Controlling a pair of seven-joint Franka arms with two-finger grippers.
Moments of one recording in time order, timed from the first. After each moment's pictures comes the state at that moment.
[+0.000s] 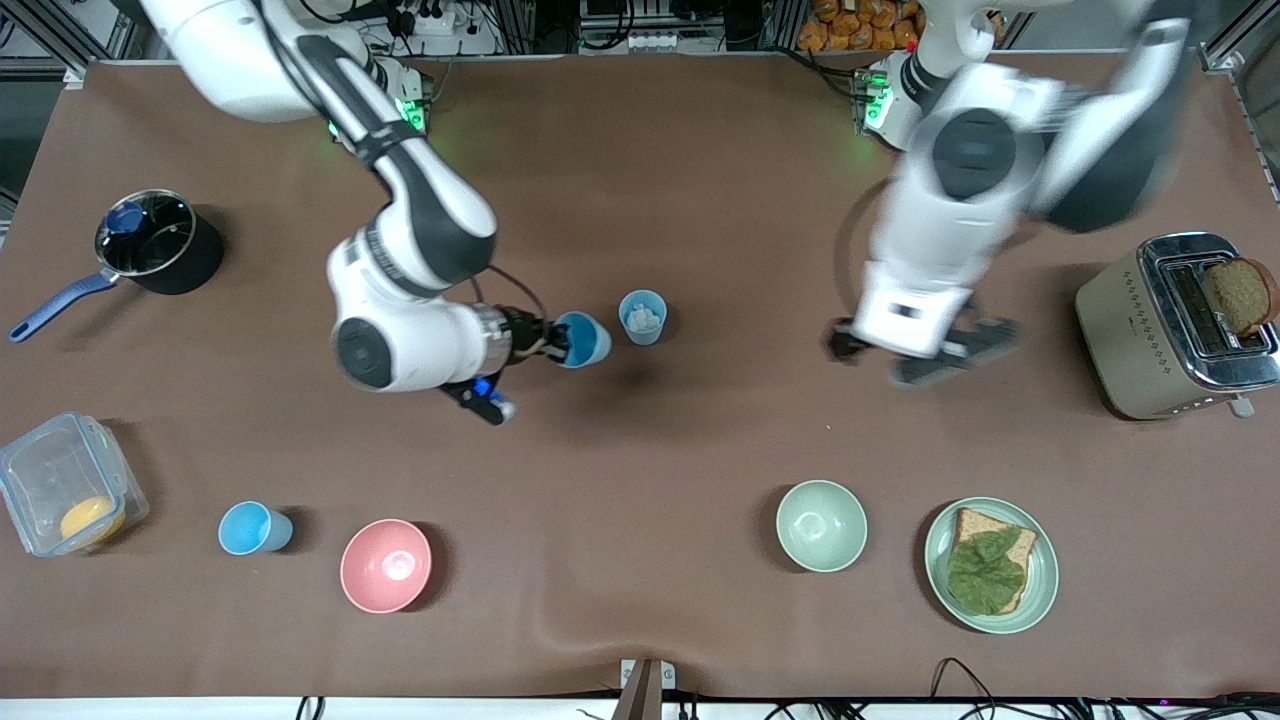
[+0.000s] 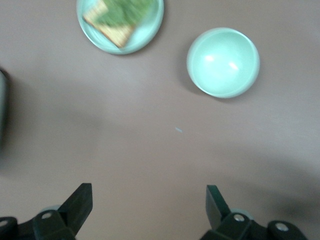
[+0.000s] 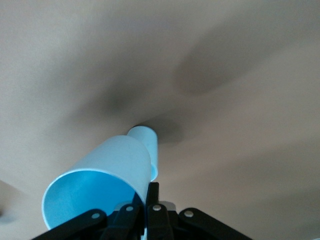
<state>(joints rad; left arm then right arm) -0.03 0.23 -0.40 -1.60 0.24 1.79 -0.75 0.24 0.56 0.33 -1.55 0.41 1.90 0.94</state>
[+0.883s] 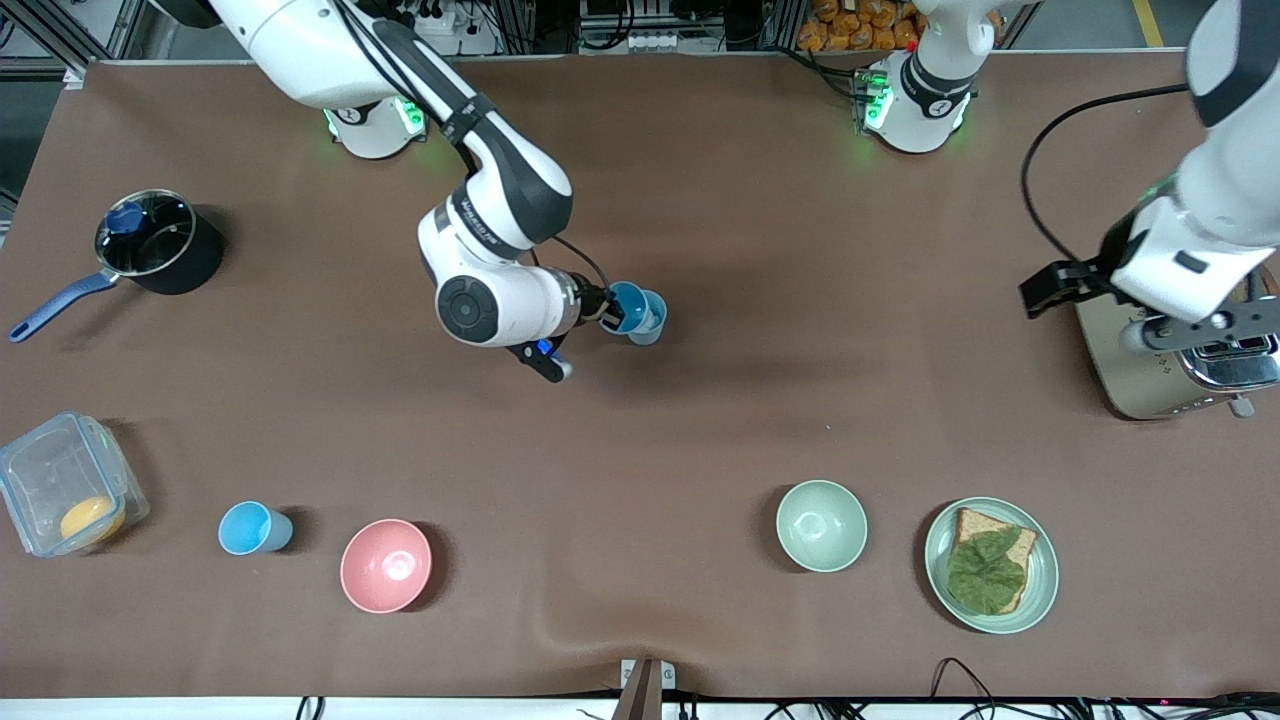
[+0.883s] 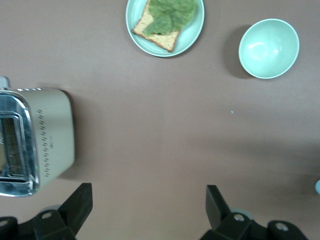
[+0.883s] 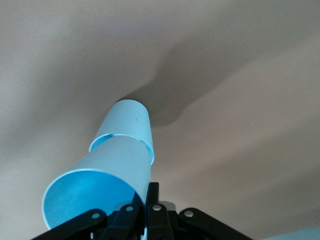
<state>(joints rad) 0.15 0.13 -0.32 -1.49 0.11 1.56 -0.29 0.36 0.56 0.33 -1.65 0.41 1.99 1.09</state>
